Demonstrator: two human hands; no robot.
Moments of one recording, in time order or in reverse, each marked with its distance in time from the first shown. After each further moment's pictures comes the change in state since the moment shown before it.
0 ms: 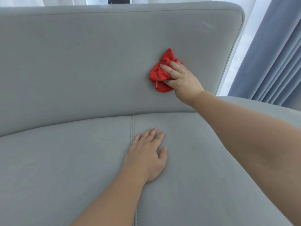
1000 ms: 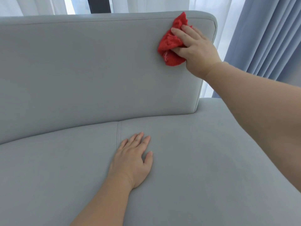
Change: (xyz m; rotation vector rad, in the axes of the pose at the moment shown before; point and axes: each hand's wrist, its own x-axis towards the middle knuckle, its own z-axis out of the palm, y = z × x) left_hand 0.002 -0.002 0.007 0.023 0.064 -0.003; right_hand -0.011 0.091 -0.071 -0.219 0.092 0.110
